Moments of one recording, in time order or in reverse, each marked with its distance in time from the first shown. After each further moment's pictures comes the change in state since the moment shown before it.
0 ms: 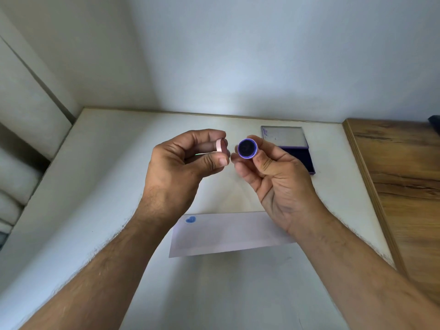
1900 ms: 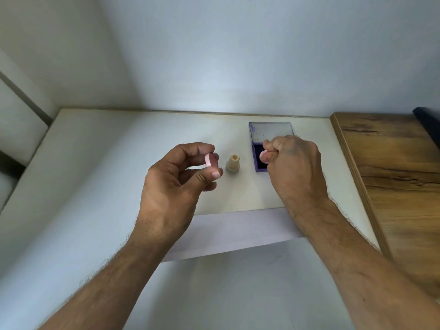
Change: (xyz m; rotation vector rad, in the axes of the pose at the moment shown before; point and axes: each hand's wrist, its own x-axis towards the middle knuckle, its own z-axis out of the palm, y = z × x) left_hand -0.016 -0.018 0.012 0.118 0.035 -0.071; right_hand 0.034 -0.023 -0.055 -1.467 0.378 -0.325
